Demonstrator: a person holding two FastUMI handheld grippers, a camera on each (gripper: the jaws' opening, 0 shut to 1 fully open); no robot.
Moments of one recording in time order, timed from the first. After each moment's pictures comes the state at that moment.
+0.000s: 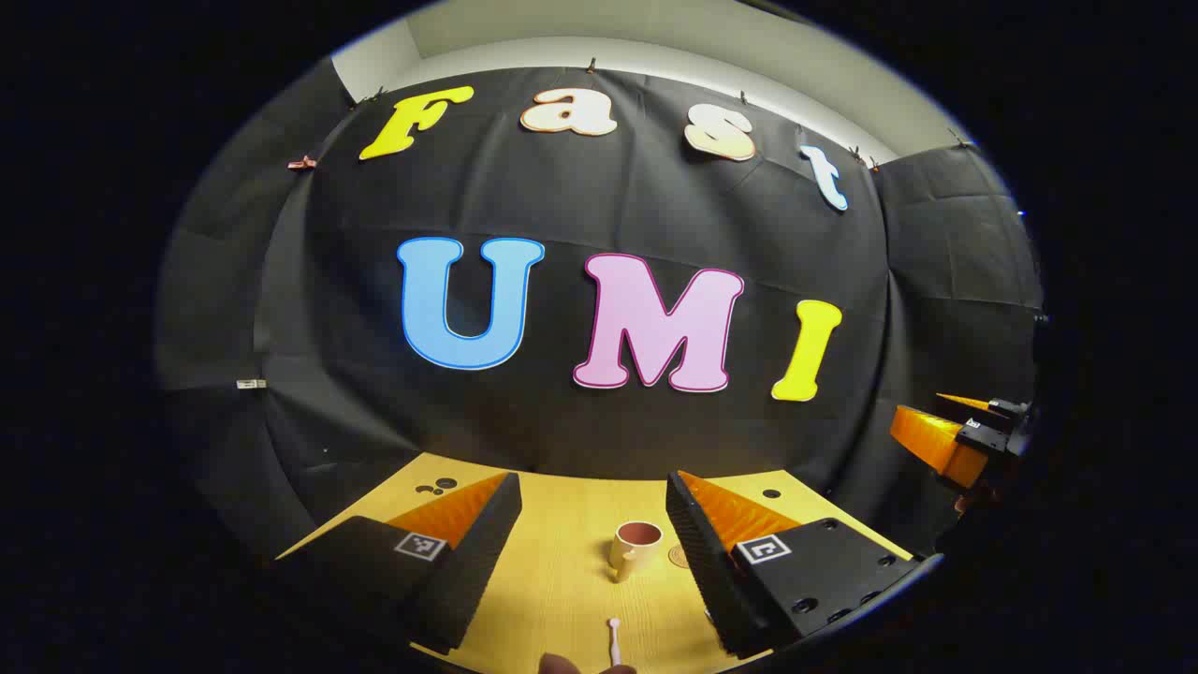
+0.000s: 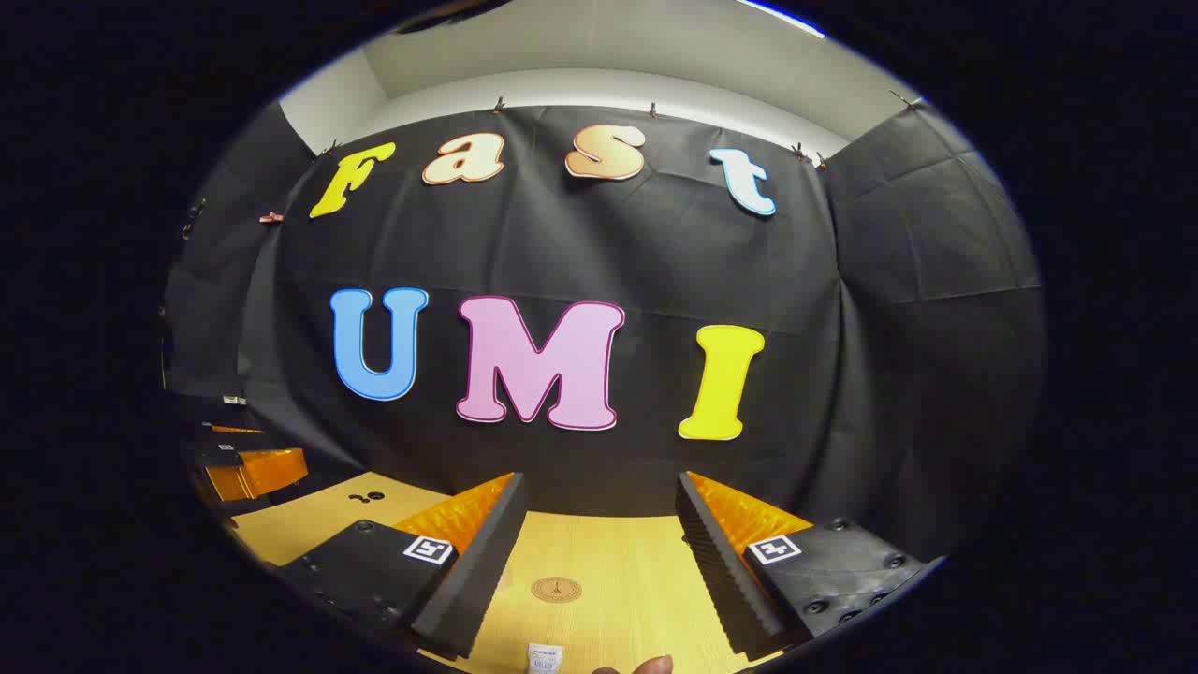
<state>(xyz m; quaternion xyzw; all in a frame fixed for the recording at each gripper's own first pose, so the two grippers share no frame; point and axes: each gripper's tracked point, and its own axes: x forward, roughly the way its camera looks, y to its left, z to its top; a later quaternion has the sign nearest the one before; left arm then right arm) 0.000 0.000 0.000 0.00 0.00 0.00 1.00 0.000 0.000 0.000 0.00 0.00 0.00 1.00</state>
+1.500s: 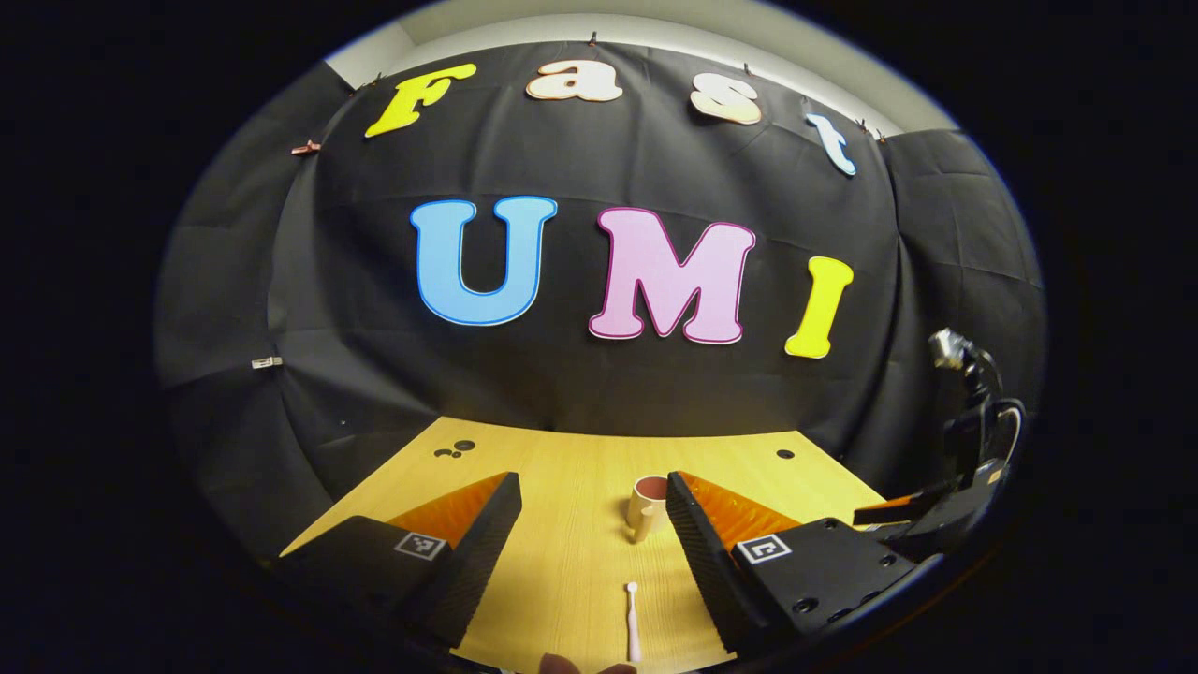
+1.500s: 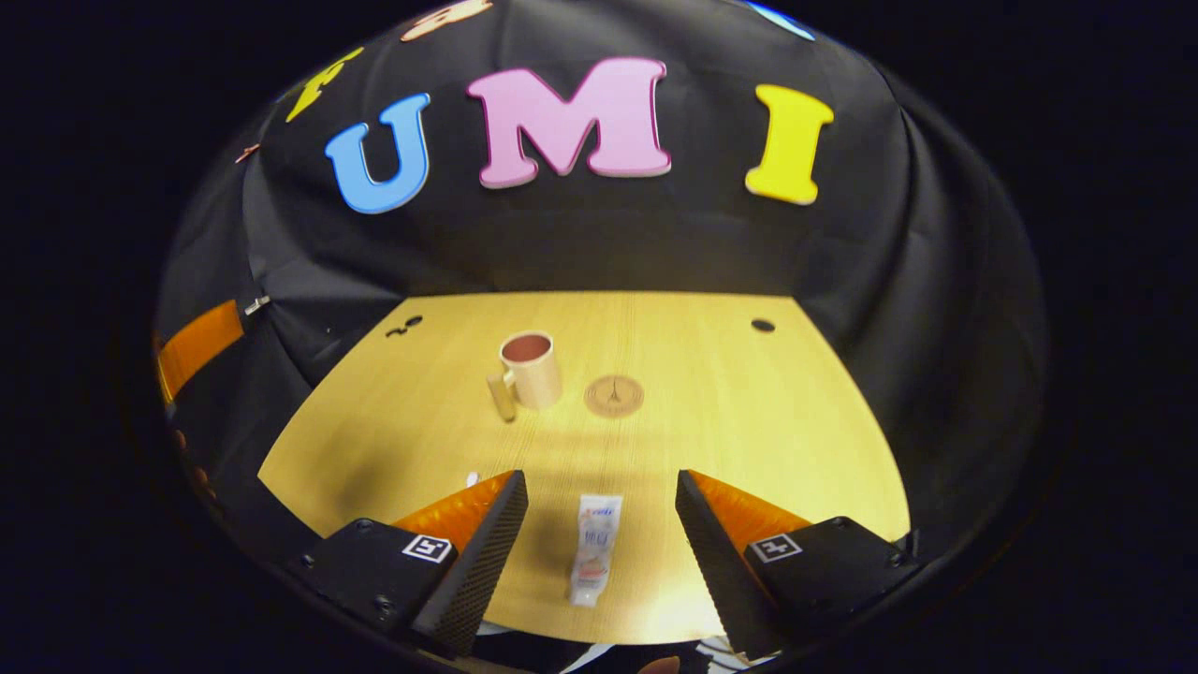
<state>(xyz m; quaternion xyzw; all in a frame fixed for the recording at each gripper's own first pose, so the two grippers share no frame) -0.023 0.012 -0.048 0.01 0.07 0.02 1.00 -0.038 0.047 -0.243 0.05 0.39 0.08 0.92</state>
